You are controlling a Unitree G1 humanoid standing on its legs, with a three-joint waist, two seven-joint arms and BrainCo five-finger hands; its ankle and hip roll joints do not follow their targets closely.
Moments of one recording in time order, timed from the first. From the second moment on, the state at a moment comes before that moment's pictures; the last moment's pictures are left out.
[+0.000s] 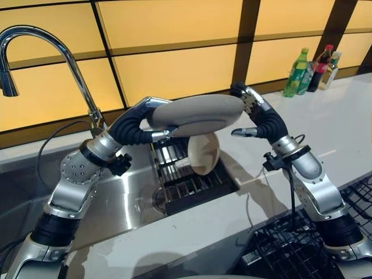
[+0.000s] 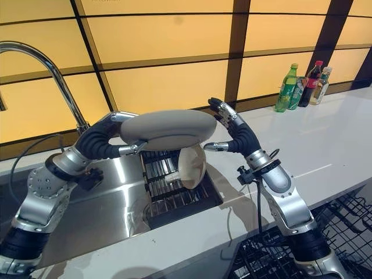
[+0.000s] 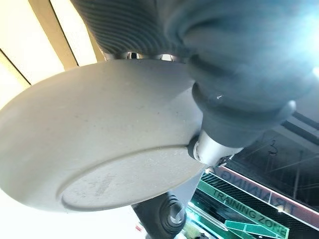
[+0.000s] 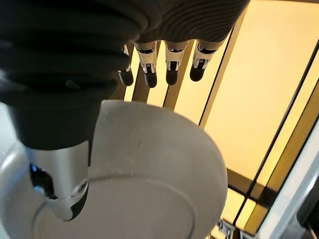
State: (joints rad) left arm -0.32 0.71 -0.08 -0.26 -0.34 -0.39 -0.41; right arm -0.32 -0.61 0.16 -0.24 0.43 -0.04 0.23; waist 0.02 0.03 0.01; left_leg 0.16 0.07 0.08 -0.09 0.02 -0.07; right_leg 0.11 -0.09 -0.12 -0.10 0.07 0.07
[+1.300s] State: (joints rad) left arm -0.32 0.68 -0.10 -0.21 -0.45 -0.23 -0.52; right arm -0.43 -0.56 0.32 -0.14 0.62 0.07 0.41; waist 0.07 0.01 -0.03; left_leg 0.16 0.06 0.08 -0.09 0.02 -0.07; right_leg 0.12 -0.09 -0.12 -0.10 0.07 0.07
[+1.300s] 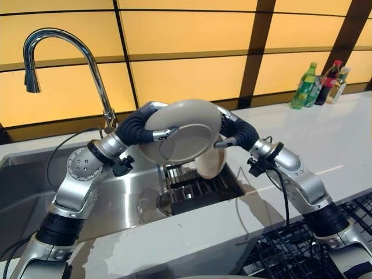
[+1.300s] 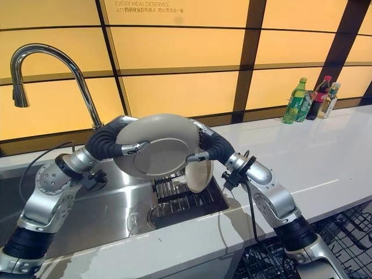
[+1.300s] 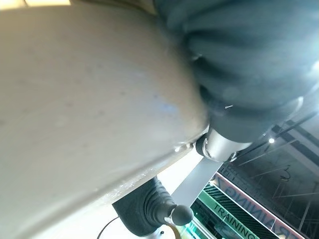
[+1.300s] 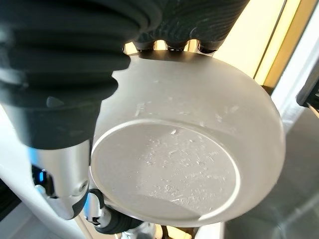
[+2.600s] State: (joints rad) left arm -0.32 0.75 -0.19 -0.21 -0.51 -0.22 -0.66; right arm -0.43 -0.64 0.38 -0.09 0.66 0.15 0.82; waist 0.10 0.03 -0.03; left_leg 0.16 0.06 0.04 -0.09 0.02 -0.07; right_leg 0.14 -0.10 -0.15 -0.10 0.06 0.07
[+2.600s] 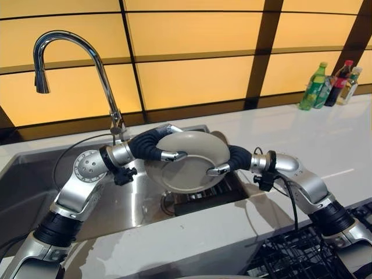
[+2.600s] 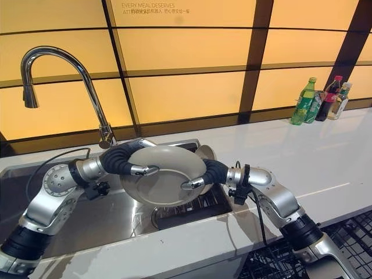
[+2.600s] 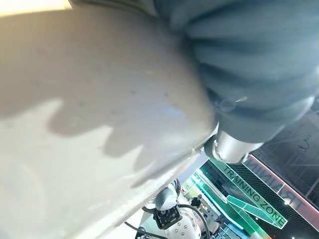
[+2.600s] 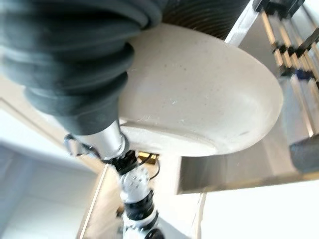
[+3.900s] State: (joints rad) left arm -0.29 0.63 0.03 -0.21 -0.54 -0.28 -0.17; right arm -0.41 -0.69 0.13 -0.16 0.49 0.09 0.52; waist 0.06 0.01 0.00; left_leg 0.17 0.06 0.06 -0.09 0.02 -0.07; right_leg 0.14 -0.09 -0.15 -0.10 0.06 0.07
